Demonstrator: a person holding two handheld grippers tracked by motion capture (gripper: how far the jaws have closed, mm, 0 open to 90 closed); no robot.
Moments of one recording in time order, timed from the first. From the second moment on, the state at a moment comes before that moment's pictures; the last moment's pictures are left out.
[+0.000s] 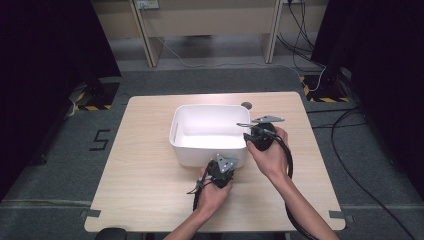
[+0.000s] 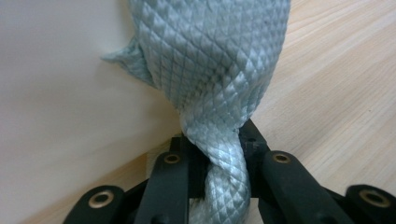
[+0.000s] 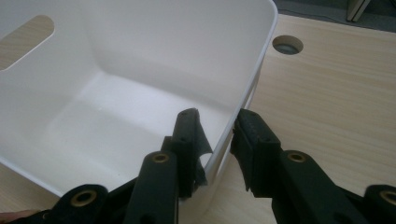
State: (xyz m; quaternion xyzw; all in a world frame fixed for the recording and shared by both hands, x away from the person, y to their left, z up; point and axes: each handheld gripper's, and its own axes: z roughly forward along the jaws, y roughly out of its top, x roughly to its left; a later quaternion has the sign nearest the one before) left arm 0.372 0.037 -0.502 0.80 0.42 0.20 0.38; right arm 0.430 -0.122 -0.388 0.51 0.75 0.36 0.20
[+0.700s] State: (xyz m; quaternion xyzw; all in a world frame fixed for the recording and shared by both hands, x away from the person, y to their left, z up) left arm 0.373 0.031 -0.497 0.80 0.41 0.20 0.39; right arm 0.430 -0.122 -0.388 0.51 0.75 0.37 0.20
